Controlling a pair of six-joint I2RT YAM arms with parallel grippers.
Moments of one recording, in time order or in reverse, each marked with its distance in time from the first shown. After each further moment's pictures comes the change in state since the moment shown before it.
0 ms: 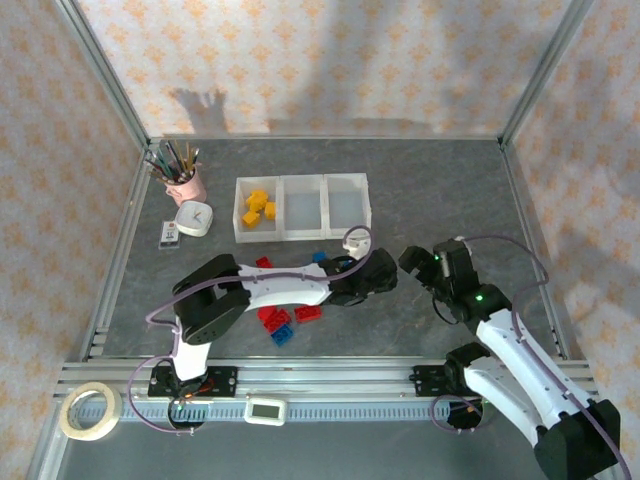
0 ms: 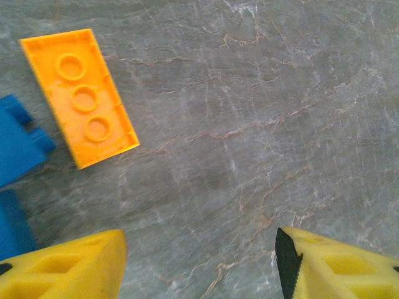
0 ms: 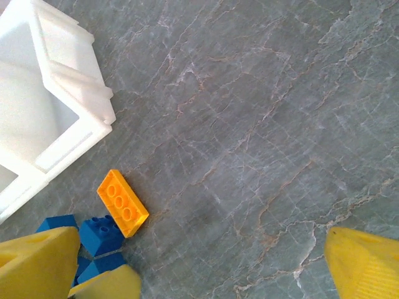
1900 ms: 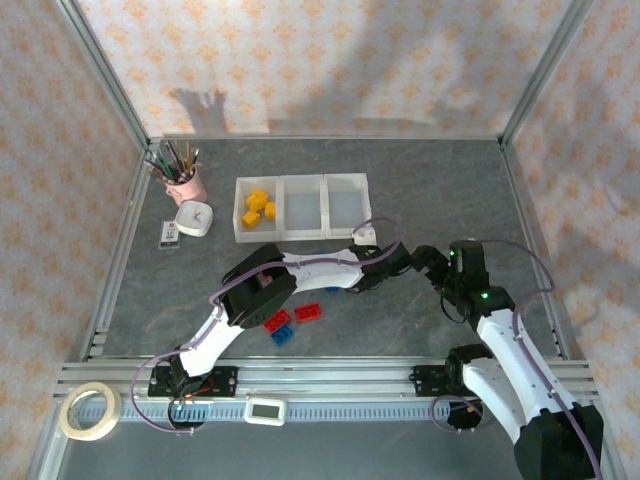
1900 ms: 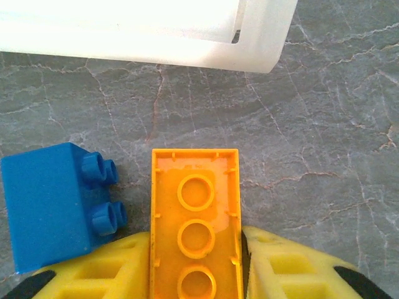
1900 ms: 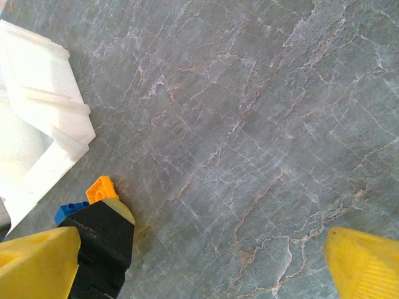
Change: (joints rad) left arm 0.055 0.321 0.357 -0.342 -0.280 0.055; right arm -0.193 0.013 -0.043 0.042 -0.154 -0.063
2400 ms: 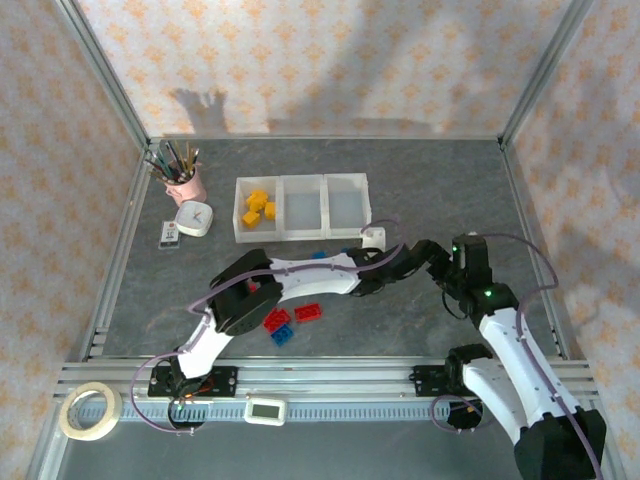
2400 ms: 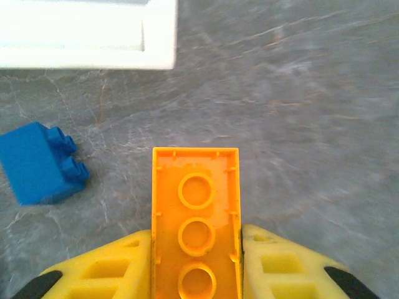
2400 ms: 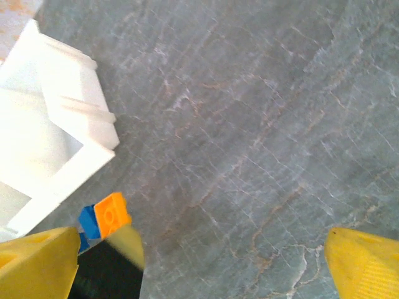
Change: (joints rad) left arm -0.055 -0.150 -0.064 0.053 0.037 0.081; right arm 0.000 -0.006 0.068 -0.021 -0.001 -0.029
